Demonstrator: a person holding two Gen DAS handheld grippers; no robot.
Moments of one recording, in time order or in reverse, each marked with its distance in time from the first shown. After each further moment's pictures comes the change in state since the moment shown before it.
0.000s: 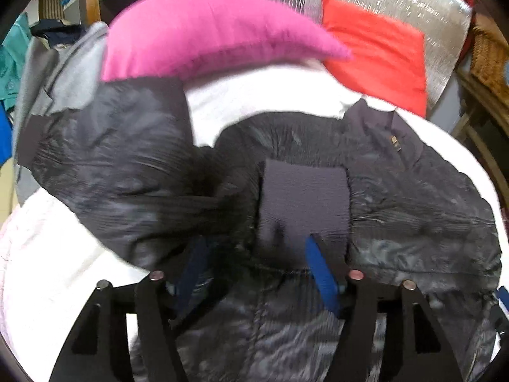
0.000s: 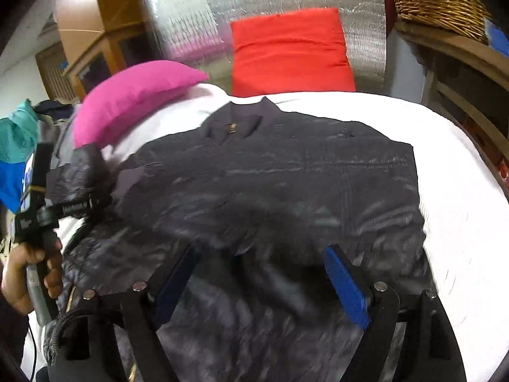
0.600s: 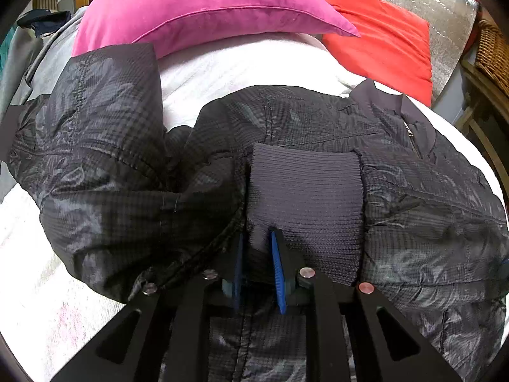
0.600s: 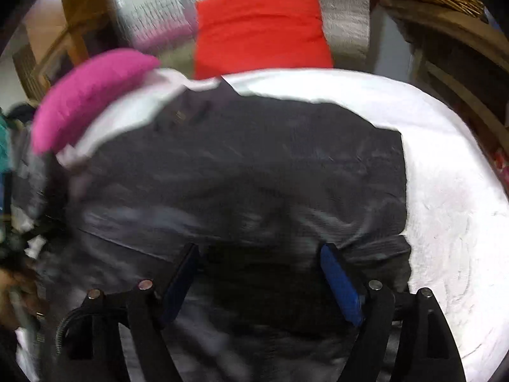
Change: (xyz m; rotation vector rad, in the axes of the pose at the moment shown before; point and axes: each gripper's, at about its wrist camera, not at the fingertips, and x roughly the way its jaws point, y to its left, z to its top) left arm 0.056 -0.013 -0.002 -0.008 0.067 -0.009; right arm 0.026 -0.056 0.053 0.047 0.071 -0.027
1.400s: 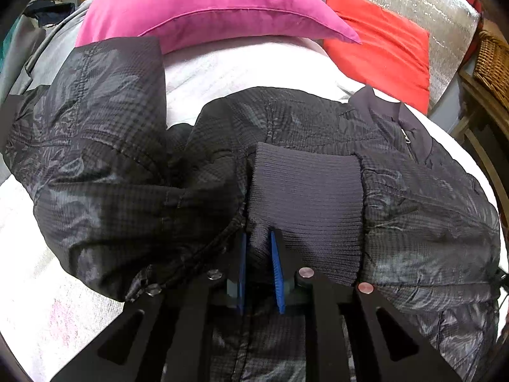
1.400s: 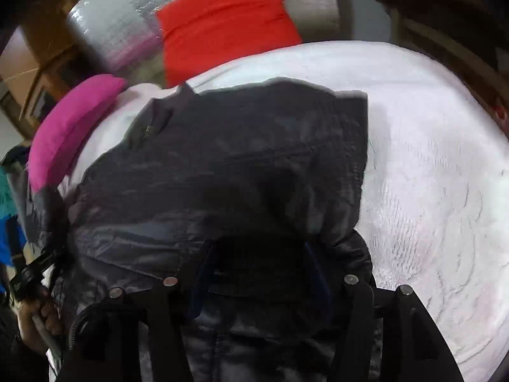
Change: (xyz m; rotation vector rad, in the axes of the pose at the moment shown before) left arm -0.003 0.009 -0.004 -0.027 -0.012 -0.038; right arm -0.059 -0.067 0.005 0.172 0.047 -0.002
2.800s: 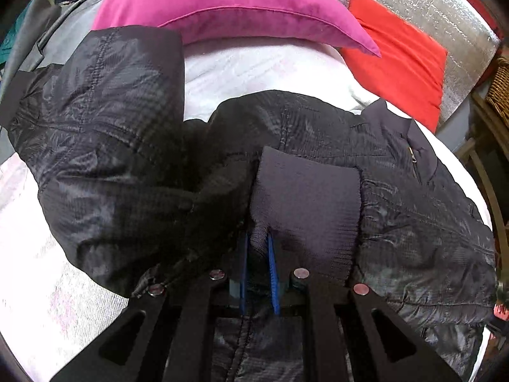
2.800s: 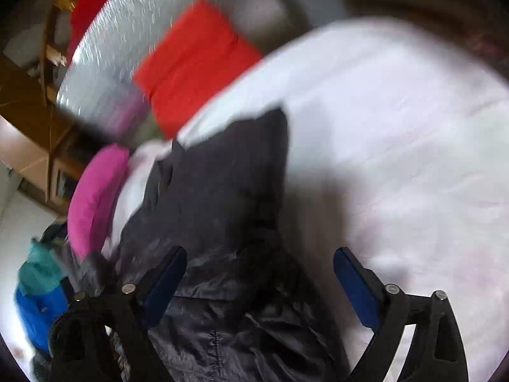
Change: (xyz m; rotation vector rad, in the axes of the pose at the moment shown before) left arm 0.000 0.008 0.007 -0.108 0.029 -0.008; right arm -0.054 -0.070 -0.002 0.244 0.098 0.272
